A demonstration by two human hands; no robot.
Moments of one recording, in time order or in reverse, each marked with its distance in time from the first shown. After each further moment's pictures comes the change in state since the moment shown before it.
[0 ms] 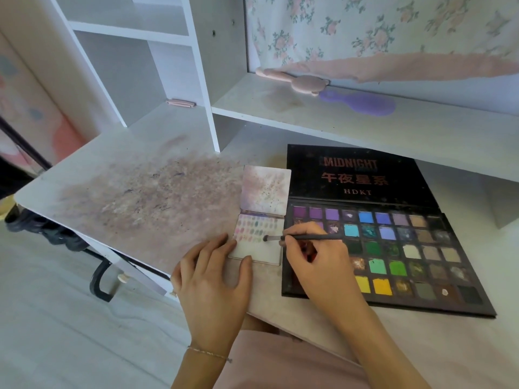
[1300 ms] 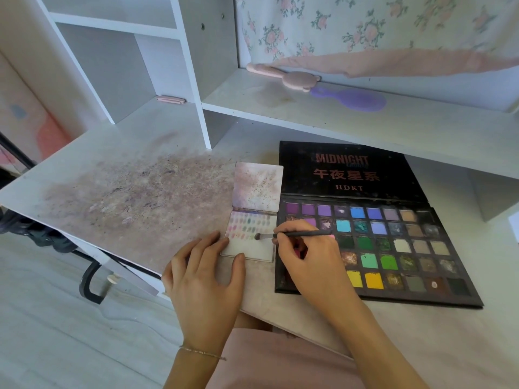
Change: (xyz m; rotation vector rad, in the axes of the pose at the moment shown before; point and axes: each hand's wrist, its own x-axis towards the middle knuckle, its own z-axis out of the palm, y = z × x) left_hand 0.000 -0.001 0.000 0.006 -0.012 -0.006; right_hand 0.001 0.002 0.001 -0.041 -0.027 0.043
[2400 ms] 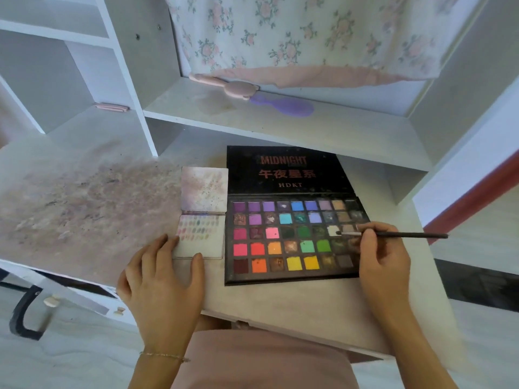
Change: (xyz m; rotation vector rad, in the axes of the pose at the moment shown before) left_hand -0.006 0.013 0.003 0.032 -0.067 -0.057; right_hand -0.056 0.052 -0.105 0.066 0.633 0.082
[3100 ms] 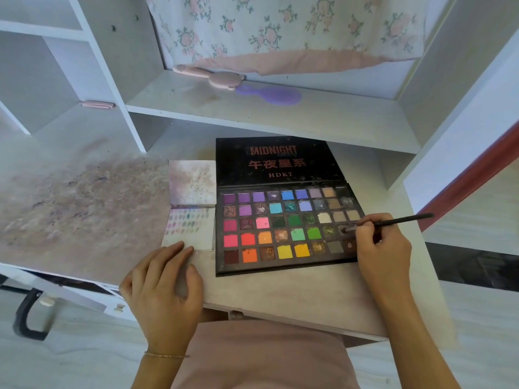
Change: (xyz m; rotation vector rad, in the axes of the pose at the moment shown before) left_hand -0.016 -0.009 0.013 -0.132 0.202 0.295; right_hand 0.005 0.011 -0.014 -0.153 0.011 0.033
